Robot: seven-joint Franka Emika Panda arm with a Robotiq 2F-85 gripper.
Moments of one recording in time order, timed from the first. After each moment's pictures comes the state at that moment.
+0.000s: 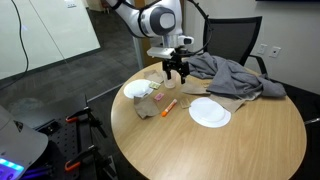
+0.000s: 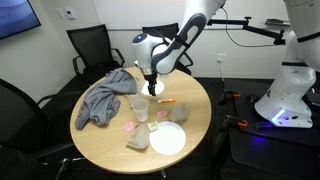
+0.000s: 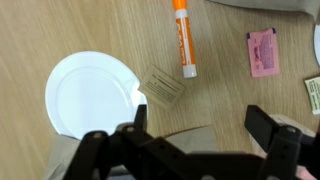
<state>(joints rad) 0.08 0.61 -0.03 -1.85 -0.27 2.40 0.05</state>
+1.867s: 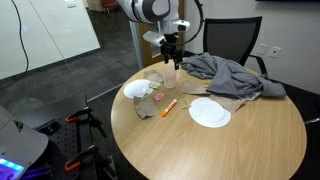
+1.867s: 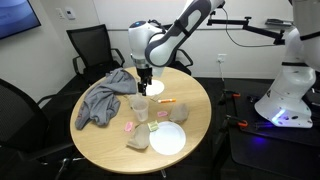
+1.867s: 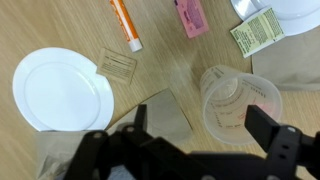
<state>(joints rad) 0.10 0.54 0.01 -1.86 -0.09 2.42 0.16</state>
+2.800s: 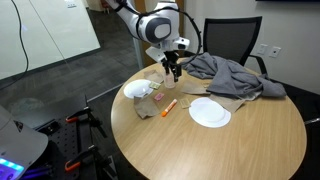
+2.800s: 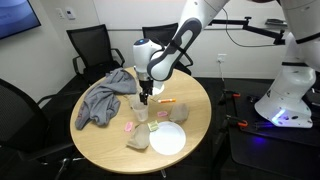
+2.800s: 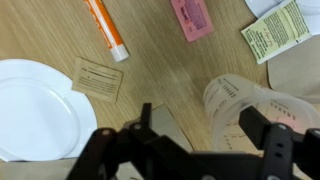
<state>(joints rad) 0.09 0.67 0.02 -1.85 -0.05 2.55 0.15</state>
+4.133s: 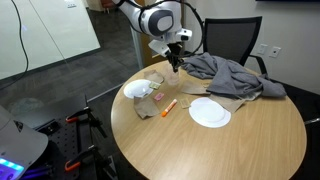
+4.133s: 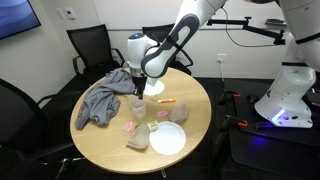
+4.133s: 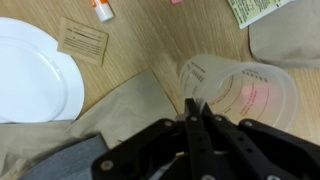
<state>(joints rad) 0.09 0.68 0.04 -1.77 -0.05 2.55 0.14</state>
